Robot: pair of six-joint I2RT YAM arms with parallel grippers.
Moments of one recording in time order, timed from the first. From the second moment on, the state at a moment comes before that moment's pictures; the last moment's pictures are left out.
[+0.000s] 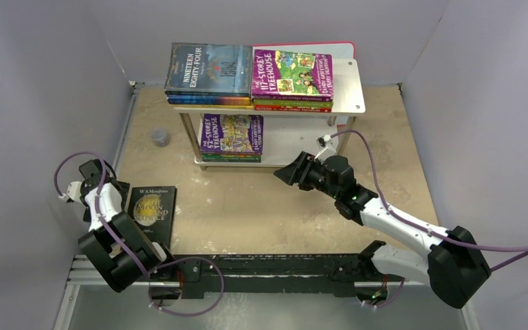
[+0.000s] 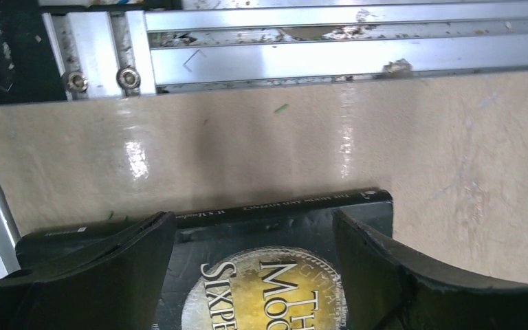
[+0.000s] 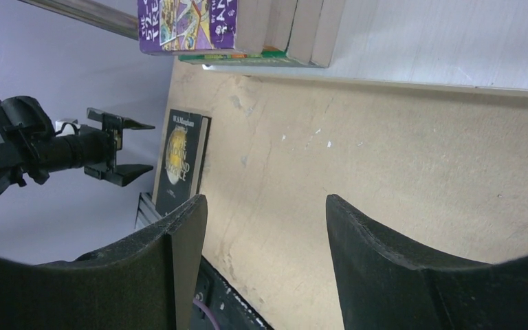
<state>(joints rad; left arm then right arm) 0.68 1.24 0.70 -0.58 -0.28 -0.81 0.64 1.09 0.54 0.22 -0.11 0.90</state>
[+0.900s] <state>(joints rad) 0.54 1.12 0.54 -0.58 -0.20 -0.96 0.64 1.20 0.53 0.24 -0.15 0.92</state>
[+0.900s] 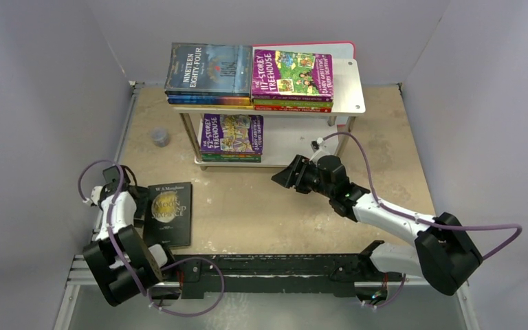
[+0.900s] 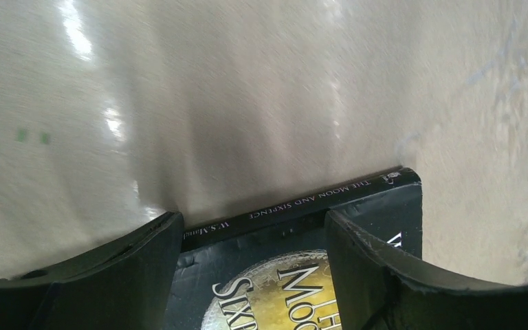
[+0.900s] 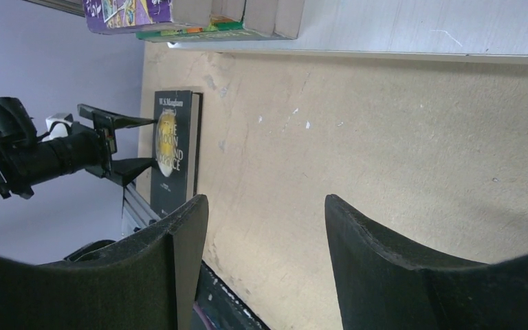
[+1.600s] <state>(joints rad) 0.22 1.00 0.43 -0.51 0.13 -0.99 0.66 1.39 0.61 0.21 -0.20 0.88</state>
